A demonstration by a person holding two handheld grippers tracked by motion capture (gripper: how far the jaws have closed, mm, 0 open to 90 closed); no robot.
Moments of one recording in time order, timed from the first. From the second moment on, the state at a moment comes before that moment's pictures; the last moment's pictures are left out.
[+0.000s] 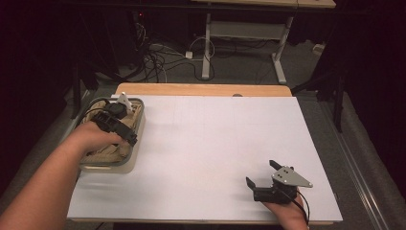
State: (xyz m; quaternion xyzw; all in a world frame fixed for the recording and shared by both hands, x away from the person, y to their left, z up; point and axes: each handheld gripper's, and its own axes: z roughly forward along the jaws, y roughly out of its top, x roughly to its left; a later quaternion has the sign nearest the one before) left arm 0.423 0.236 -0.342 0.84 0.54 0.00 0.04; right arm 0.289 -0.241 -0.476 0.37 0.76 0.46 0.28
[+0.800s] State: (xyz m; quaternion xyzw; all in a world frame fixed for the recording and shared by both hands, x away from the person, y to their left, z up) left arm 0.420 0.141 -0.414 0.90 0.44 0.00 0.05; right arm 0.287 -0.235 -0.476 0.36 0.76 0.46 0.28
